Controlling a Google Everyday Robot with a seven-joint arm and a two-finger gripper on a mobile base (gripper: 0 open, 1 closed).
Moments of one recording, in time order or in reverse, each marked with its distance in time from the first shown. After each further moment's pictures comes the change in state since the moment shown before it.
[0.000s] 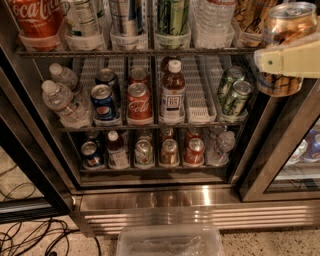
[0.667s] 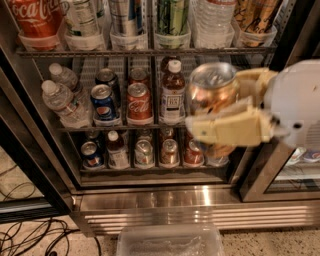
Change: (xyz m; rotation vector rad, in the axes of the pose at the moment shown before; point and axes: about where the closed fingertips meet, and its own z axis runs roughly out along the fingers) arm 0.012 0.142 0.025 -0.320 -0.033 -0.027
